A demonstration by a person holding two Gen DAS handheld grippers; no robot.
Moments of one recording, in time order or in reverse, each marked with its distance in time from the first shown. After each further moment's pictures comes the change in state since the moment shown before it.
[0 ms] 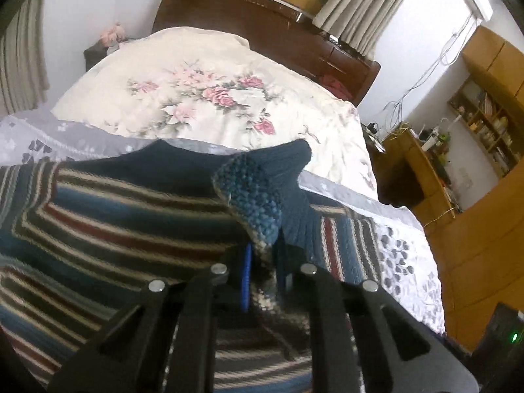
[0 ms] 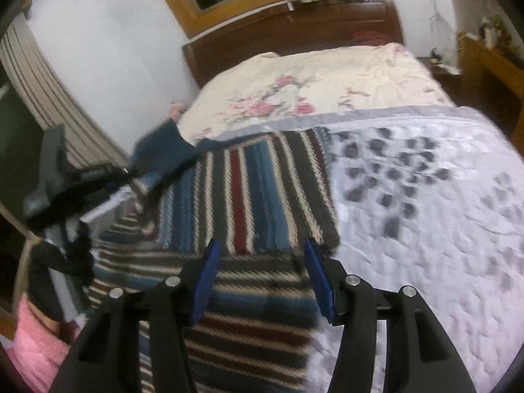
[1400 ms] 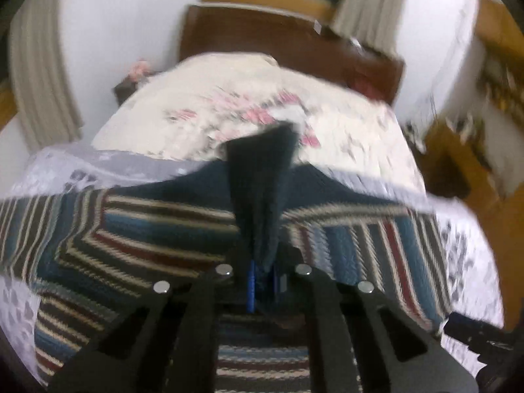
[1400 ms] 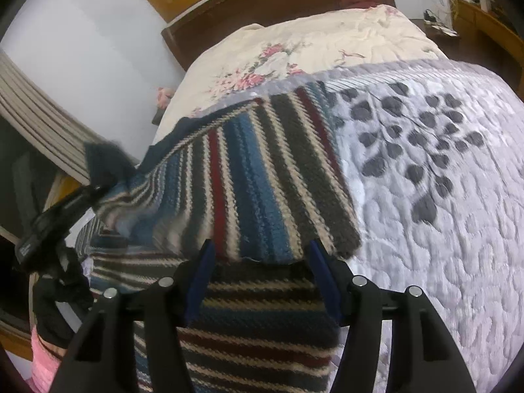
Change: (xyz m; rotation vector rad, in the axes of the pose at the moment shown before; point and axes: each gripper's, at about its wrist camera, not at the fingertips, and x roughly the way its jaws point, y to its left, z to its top) left arm -0.012 0.030 -0.010 0.078 -0.140 0.230; right arm 0.051 -0.020 0.007 0.092 0.118 -0.012
